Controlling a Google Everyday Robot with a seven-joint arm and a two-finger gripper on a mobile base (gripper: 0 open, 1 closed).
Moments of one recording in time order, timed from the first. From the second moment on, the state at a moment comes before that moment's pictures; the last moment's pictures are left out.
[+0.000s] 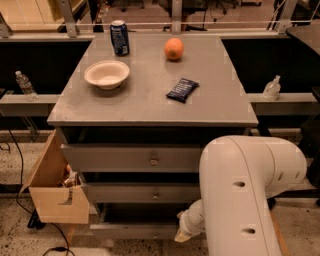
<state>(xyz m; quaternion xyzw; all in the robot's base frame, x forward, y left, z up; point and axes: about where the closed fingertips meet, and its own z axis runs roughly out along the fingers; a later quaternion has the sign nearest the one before) 0.501 -0.091 0.266 -0.64 0.75 0.04 0.18</state>
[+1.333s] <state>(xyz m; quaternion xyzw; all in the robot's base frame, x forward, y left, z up) 0.542 -0.108 0.252 -0.63 0.75 -0.02 0.22</state>
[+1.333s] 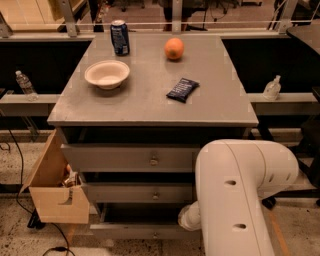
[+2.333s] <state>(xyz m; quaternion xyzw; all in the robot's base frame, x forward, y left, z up) 0.567 -0.114 0.215 -0.62 0.75 -0.03 0.23</state>
